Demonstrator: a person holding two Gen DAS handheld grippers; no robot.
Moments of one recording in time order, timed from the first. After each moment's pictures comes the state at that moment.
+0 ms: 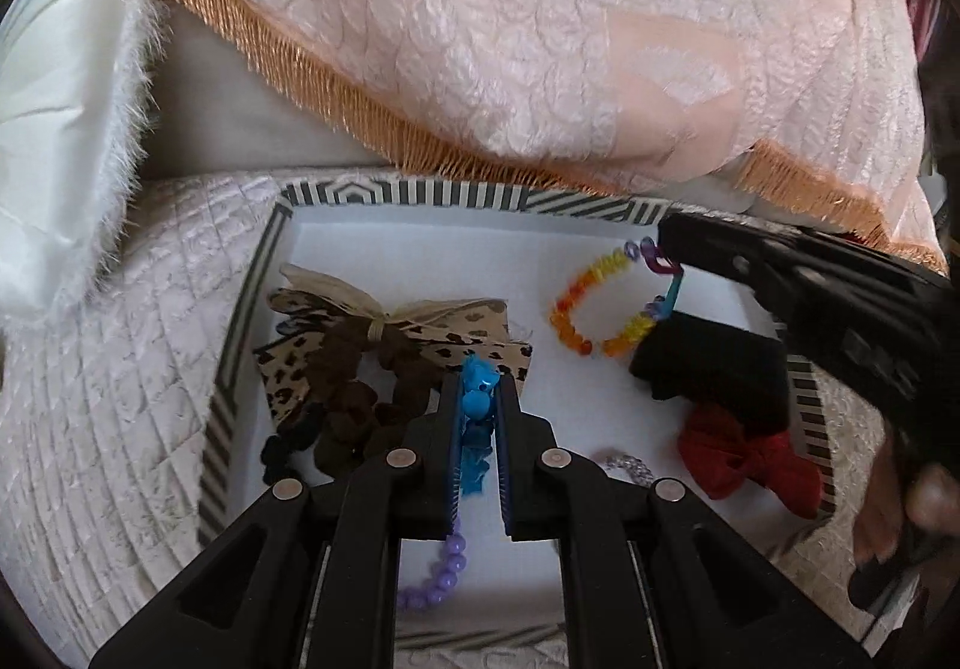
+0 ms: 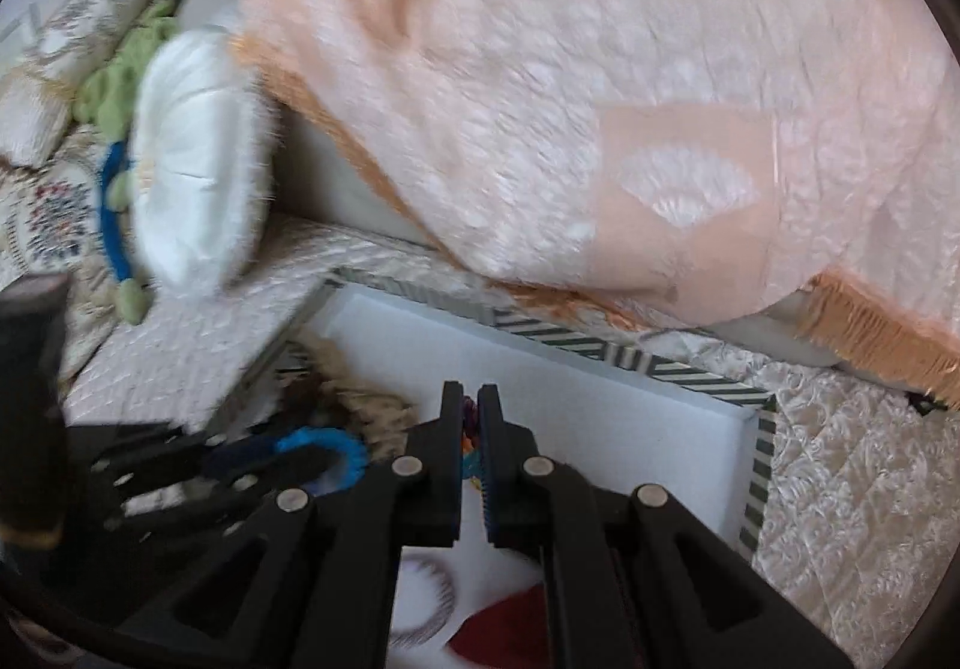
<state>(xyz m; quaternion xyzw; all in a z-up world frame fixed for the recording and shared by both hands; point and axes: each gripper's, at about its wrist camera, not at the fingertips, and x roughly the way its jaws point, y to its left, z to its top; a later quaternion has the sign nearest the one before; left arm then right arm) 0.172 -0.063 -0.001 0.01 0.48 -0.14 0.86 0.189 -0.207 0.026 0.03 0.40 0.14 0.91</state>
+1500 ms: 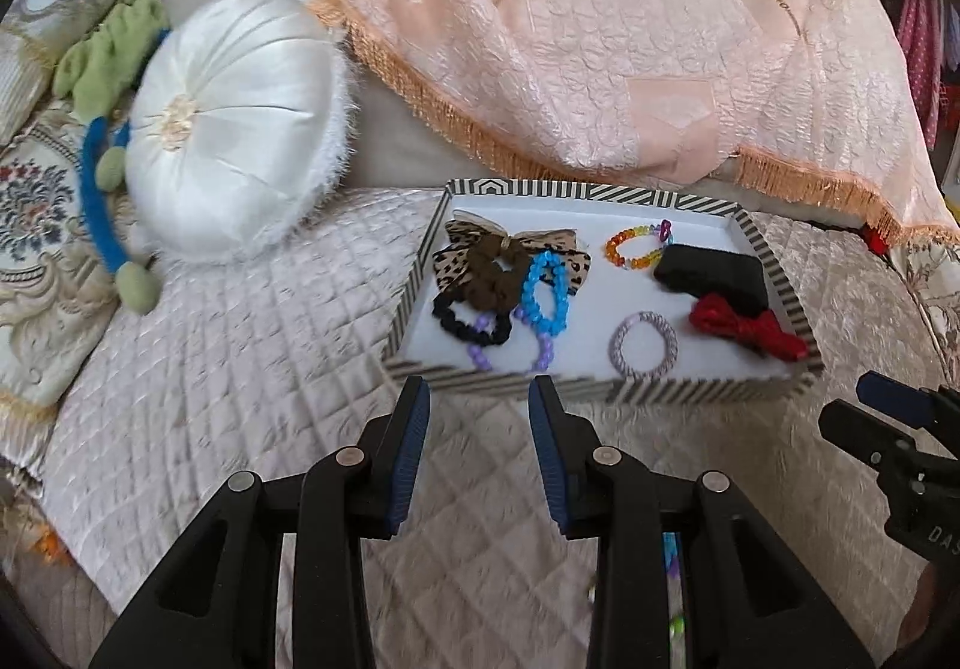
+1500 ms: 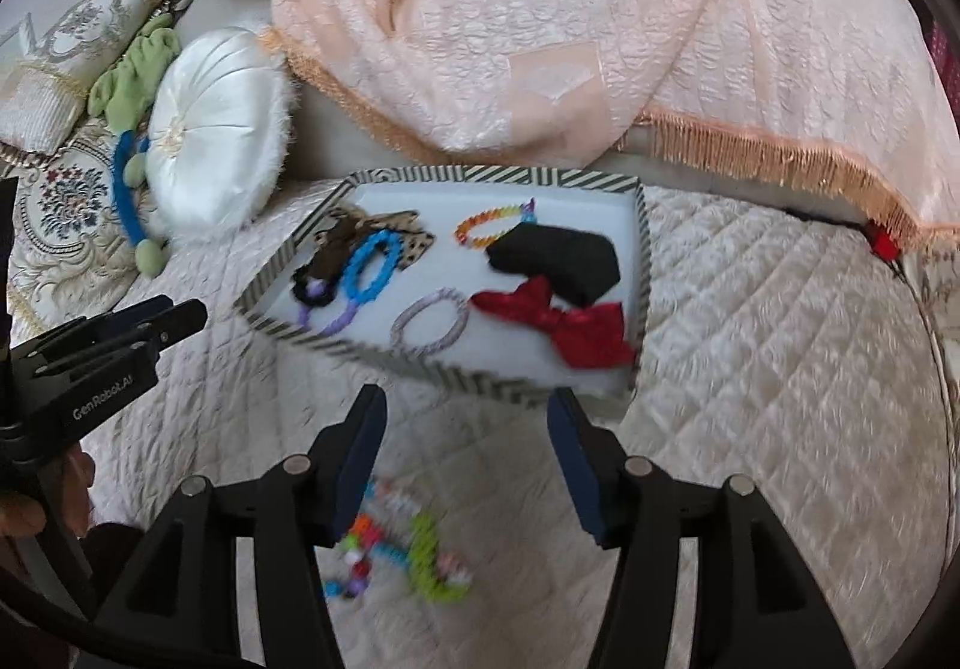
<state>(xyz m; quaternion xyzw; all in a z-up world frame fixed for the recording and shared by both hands) -0.001 -0.014 0.050 0.04 0.39 -0.04 0.92 -0.040 -0.213 0.022 0.06 0.38 0.07 0.92</state>
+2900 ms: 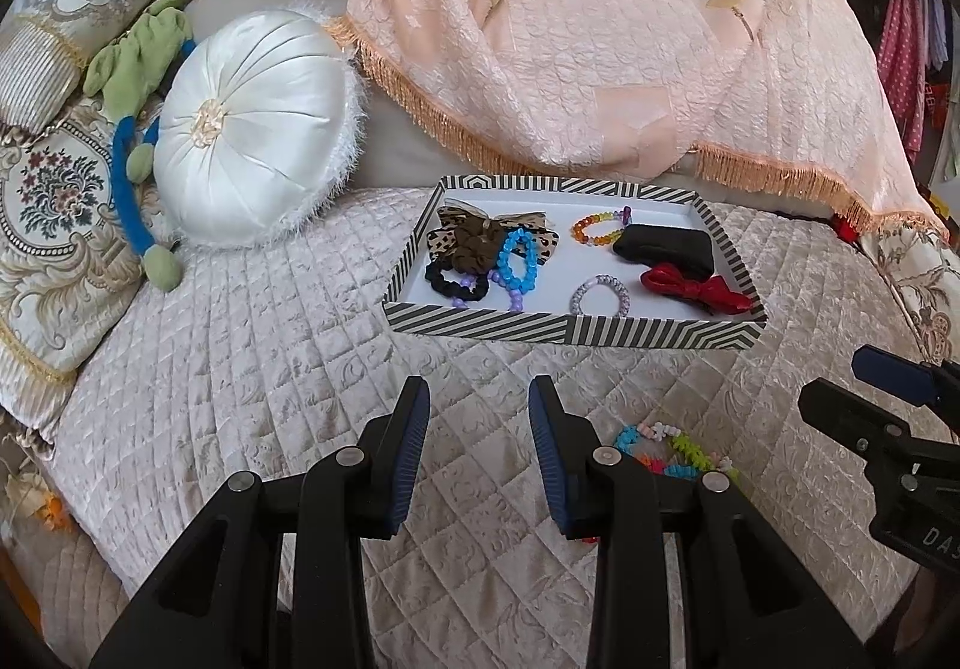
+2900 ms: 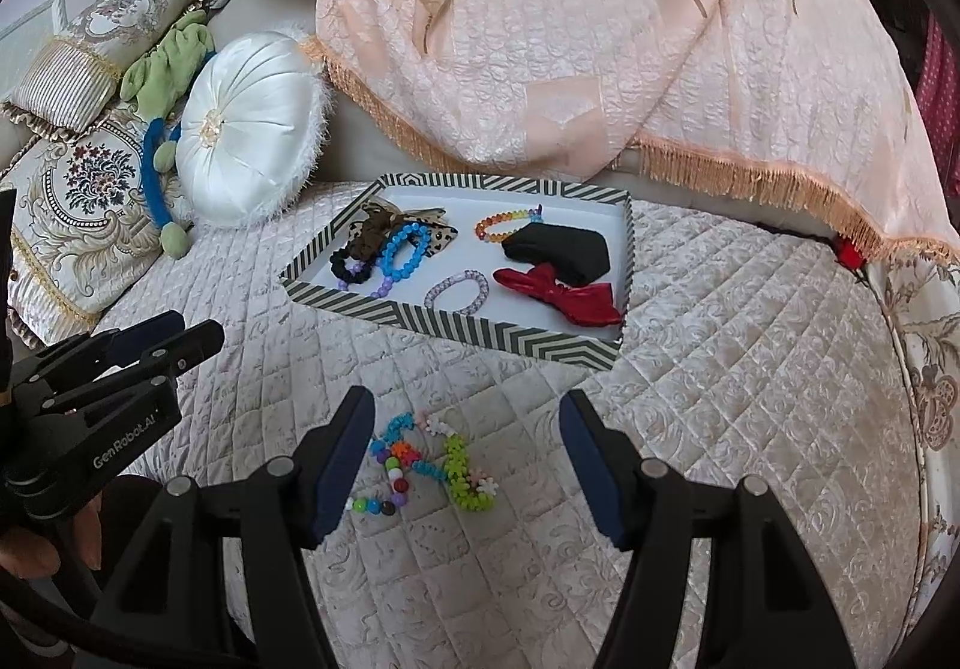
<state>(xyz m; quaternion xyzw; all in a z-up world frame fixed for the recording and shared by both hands) -0.074 -0.024 0.064 0.03 0.37 -0.04 0.93 -0.108 -0.198 0.046 0.03 0.36 0.06 0.93</state>
